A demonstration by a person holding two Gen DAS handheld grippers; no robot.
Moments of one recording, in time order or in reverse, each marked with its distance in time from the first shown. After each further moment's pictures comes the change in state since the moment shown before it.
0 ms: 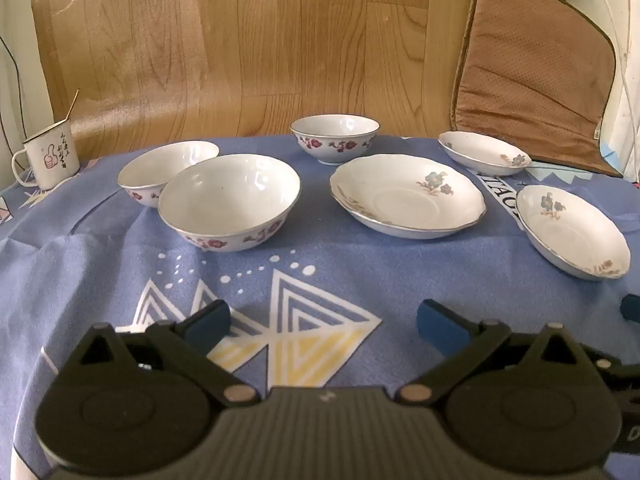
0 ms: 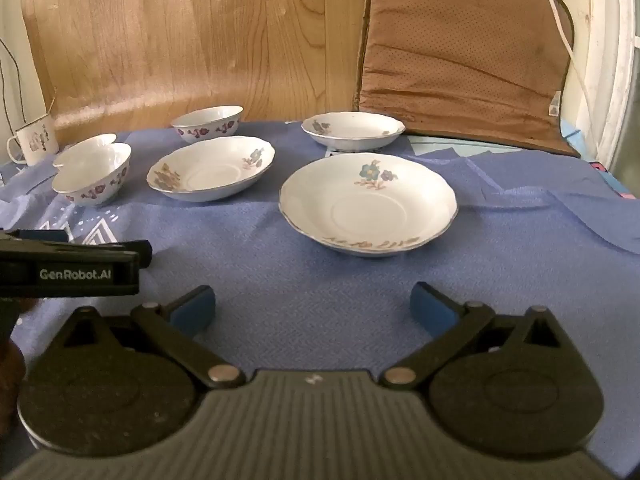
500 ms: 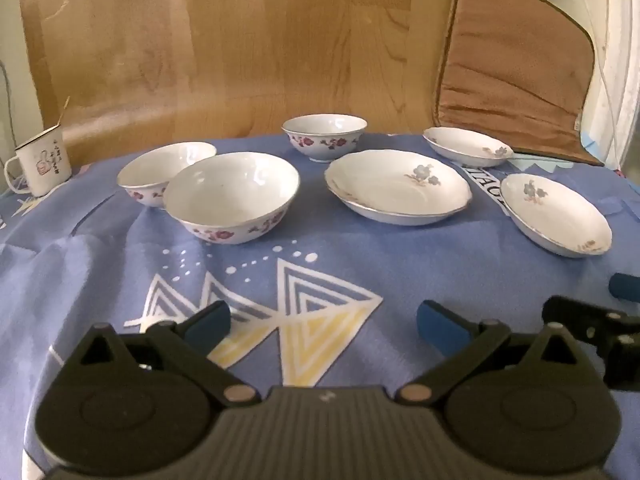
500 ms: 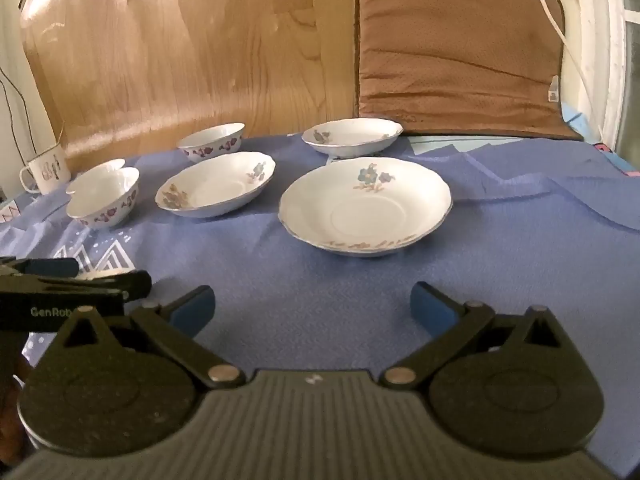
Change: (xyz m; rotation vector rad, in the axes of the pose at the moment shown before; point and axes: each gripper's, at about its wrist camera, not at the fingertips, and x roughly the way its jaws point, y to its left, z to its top) left arm -0.010 0.010 -0.006 0.028 0.009 -0.043; right arm -0.009 -0.008 -0.009 0.094 -0.052 0.064
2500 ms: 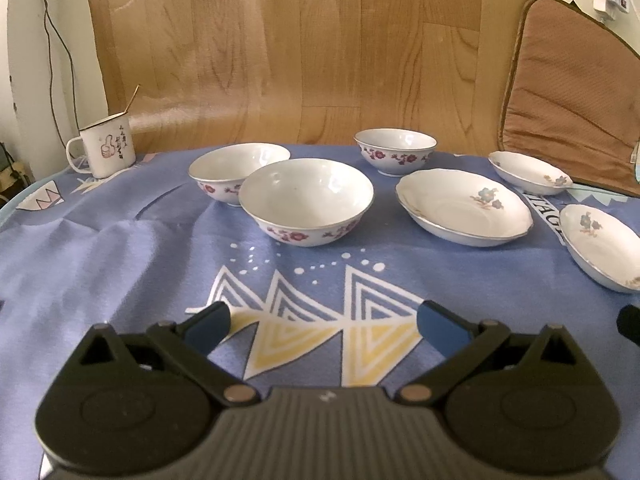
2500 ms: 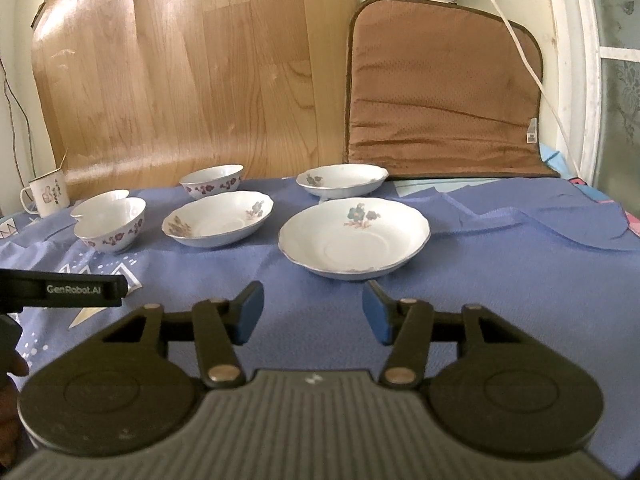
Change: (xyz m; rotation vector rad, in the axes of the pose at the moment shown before) left arm -0.006 0.011 -0.001 -0.099 -0.030 0.171; right arm -0.022 0.008 -0.010 -0.026 -0.149 -0.048
